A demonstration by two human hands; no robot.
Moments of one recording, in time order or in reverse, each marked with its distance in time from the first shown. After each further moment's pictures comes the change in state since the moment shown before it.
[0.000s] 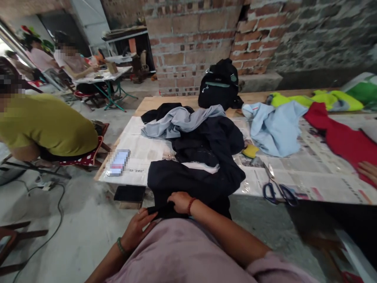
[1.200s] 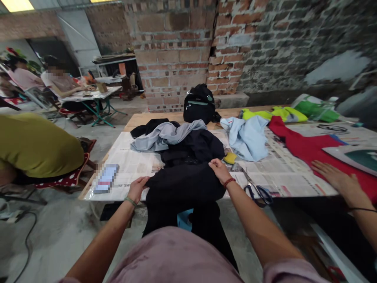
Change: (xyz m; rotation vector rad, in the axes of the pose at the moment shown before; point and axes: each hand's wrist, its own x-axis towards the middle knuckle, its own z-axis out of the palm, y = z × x) left_hand 0.159 -0.061 0.008 -1.149 0.425 -0.896; right_hand -0.076 0.150 -0.137 0.625 0.930 0.535
